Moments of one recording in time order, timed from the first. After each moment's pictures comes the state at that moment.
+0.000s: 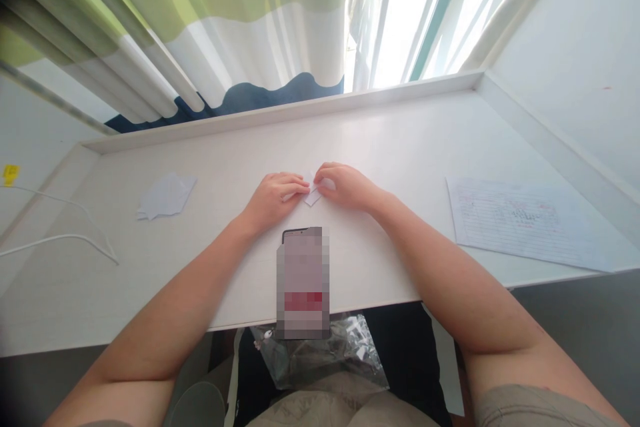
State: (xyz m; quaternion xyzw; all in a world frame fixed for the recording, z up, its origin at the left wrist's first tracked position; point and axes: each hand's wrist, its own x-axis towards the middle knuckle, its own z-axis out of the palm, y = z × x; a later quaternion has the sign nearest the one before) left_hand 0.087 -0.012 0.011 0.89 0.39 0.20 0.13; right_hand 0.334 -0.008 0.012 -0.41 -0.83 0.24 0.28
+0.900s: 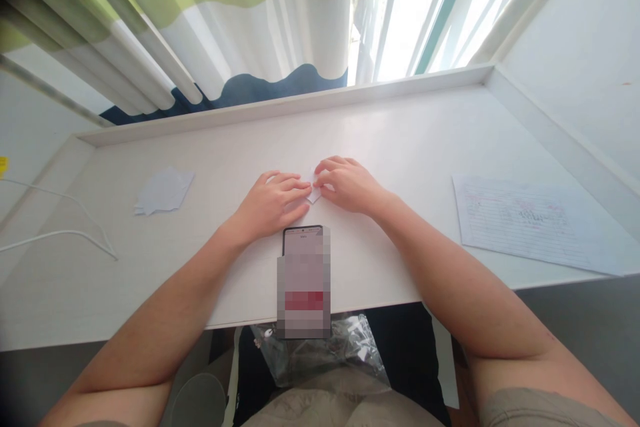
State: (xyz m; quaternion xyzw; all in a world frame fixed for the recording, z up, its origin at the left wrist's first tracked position) left_hand 0.082 -0.038 0.035 0.92 0.38 0.11 0.09; right_hand 0.330 -0.019 0.019 -0.43 -0.86 0.16 0.22
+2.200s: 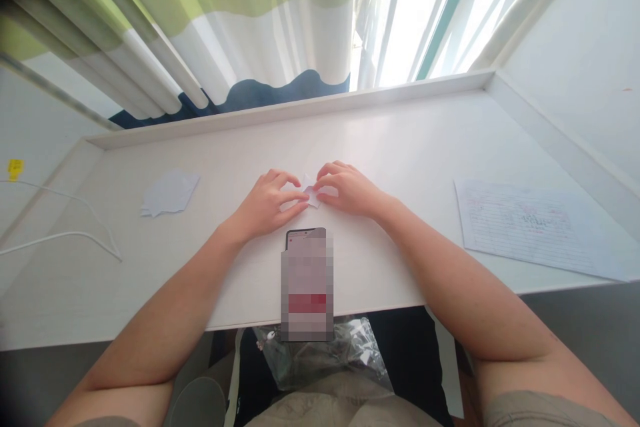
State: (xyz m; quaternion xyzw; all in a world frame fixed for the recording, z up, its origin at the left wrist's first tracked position) left_hand 0.067 -0.029 0.028 0.91 0.36 0.17 0.07; right_hand 0.333 -0.014 0.010 -0.38 -0.86 0.21 0.25
